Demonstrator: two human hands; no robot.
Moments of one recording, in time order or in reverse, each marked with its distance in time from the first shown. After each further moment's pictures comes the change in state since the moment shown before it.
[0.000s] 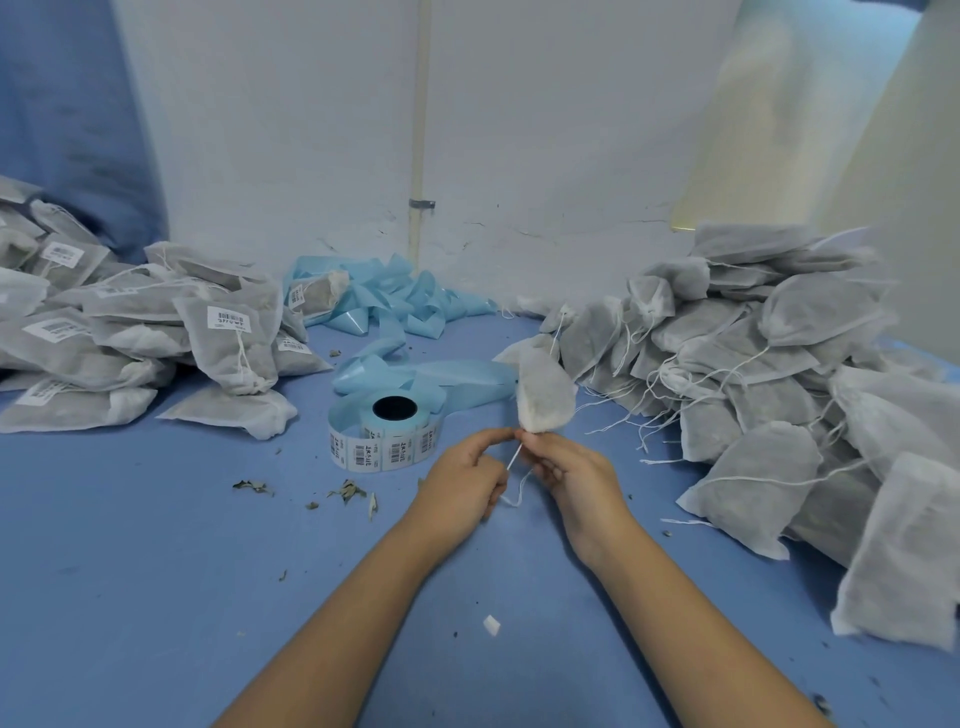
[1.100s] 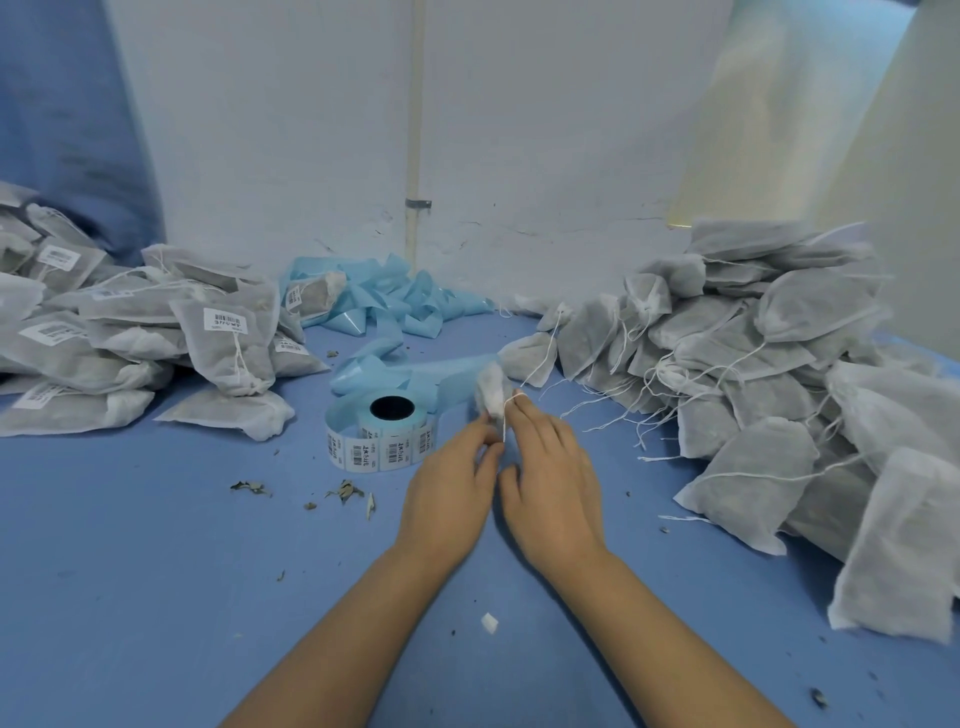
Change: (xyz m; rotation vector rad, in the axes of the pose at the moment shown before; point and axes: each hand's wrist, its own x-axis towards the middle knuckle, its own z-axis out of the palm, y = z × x) left_hand -0.005 -0.010 0.001 0.495 0.256 0.305; right_hand -0.020 0.004 0.014 -1.402 0.036 -0.674
